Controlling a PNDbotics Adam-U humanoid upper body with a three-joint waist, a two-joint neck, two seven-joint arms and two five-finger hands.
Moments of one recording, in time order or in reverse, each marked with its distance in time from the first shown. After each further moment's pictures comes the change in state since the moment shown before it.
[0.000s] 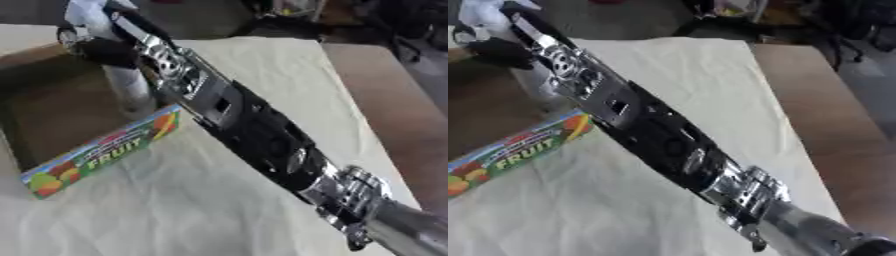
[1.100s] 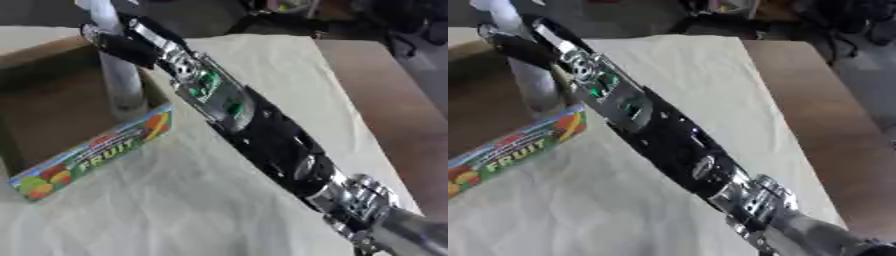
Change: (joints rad) left arm 0.020 -0.001 0.023 -0.010 0.000 -0.004 0.036; right arm 0.036 0.008 -0.047 0.001 0.070 -0.041 0.094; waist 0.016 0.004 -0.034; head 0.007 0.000
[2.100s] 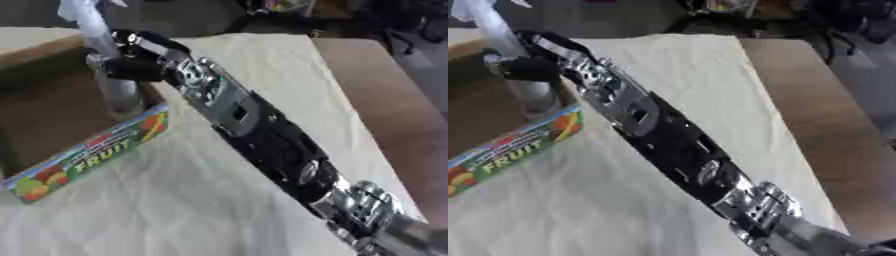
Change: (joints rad) left arm 0.012 0.000 0.010 0.001 0.000 0.000 0.000; right arm 0.041 -0.009 -0.024 -0.020 -0.085 -0.032 0.119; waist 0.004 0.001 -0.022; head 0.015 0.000
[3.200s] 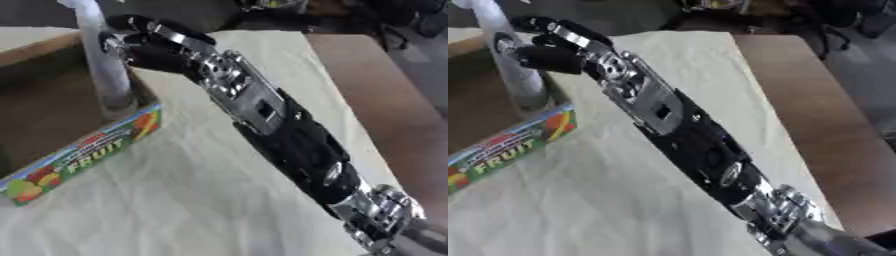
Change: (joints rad) left arm 0.006 0.000 0.010 0.002 -0.003 -0.002 0.002; right arm 0.059 -0.043 -0.036 -0.133 -0.049 0.007 -0.007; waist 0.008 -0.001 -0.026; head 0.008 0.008
